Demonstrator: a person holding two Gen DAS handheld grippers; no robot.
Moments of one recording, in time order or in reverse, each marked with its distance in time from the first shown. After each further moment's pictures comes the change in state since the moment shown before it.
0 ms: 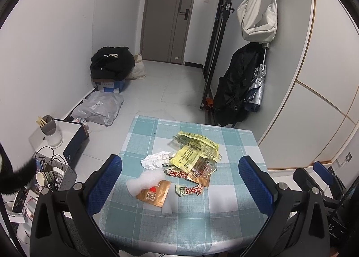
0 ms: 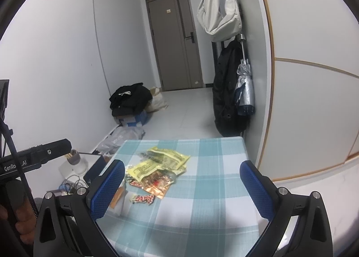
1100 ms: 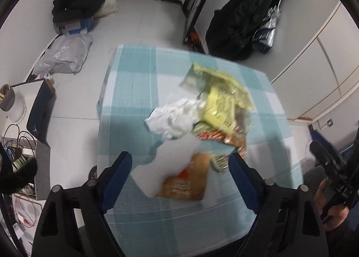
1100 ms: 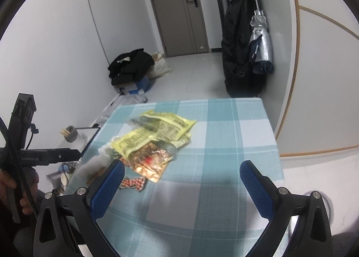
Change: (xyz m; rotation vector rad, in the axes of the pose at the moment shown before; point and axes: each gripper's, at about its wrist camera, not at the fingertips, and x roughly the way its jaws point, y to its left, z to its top) left arm 0.135 0.079 -0.025 0.040 0.459 -0.203; right arm 0.104 -0.005 -0.035 0.004 0.239 0.043
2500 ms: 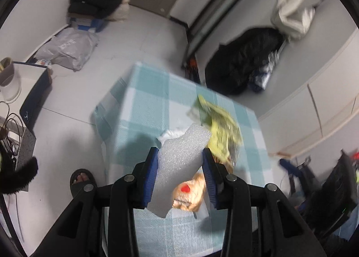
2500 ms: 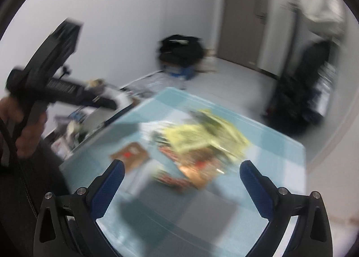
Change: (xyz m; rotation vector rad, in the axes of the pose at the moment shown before) left arm -0.034 0.047 0.009 -0.206 -0.186 -0.141; right arm 0.021 0.110 -0.001 -0.503 0.046 0.184
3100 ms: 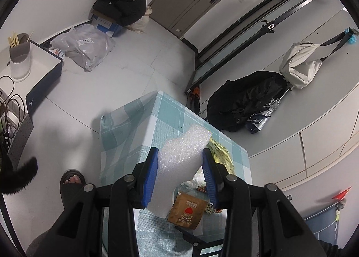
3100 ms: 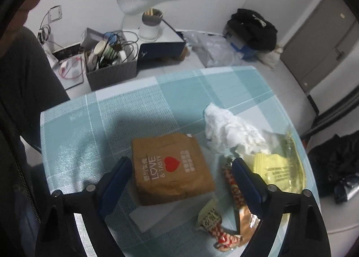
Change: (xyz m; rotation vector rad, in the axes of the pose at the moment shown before) left arm -0.020 0.044 0.016 -0.197 -0.119 -0.088; right arm 0.121 0.076 0.004 -0.449 0.254 0.089
